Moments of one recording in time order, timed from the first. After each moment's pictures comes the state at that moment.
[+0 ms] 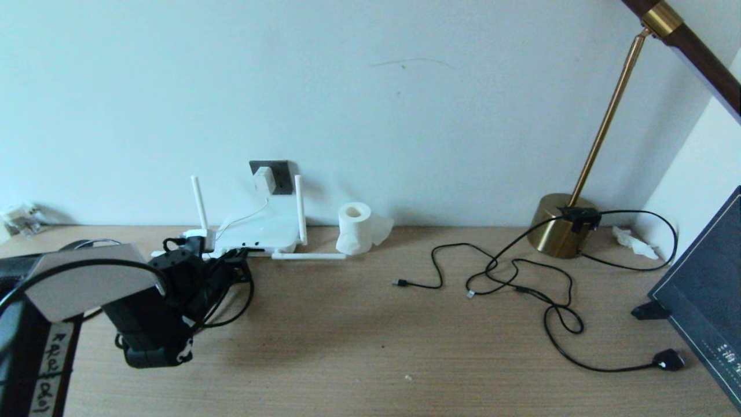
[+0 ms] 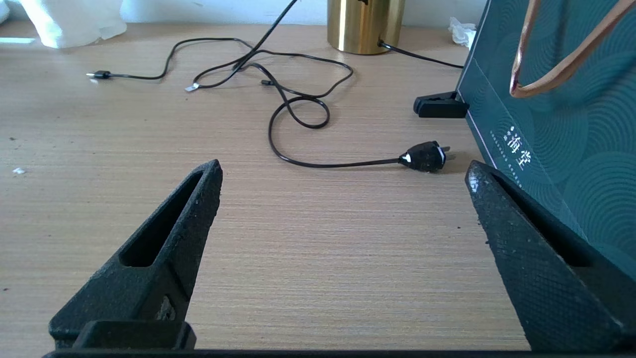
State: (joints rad) left arm 0.02 2.44 -0.88 -1.53 -0.07 -0.03; right arm 0.00 0.00 0.00 0.00 -0.01 0.01
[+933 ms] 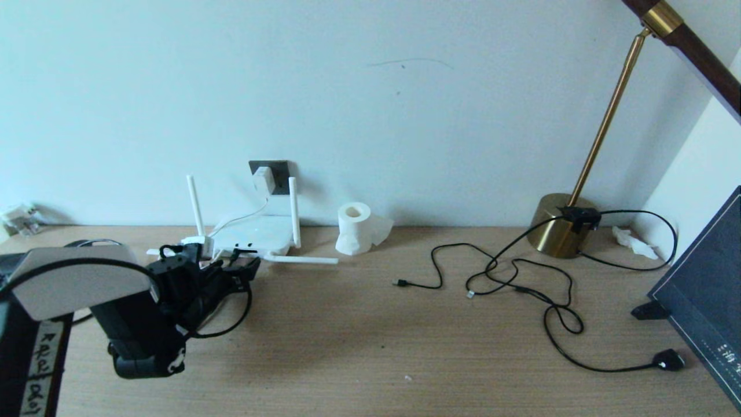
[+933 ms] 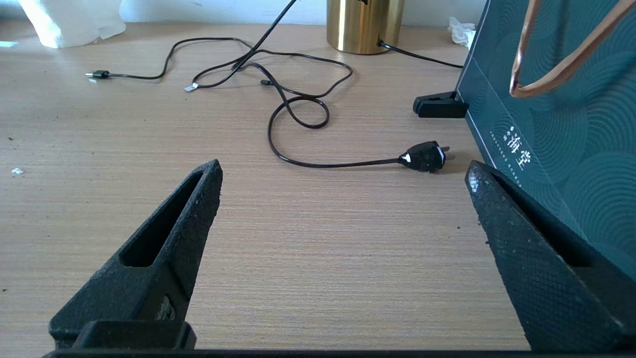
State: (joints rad) left arm 0.02 2.40 -0.77 -1.52 -0.07 -0.03; right arm 0.00 0.00 0.00 0.00 -0.01 0.01
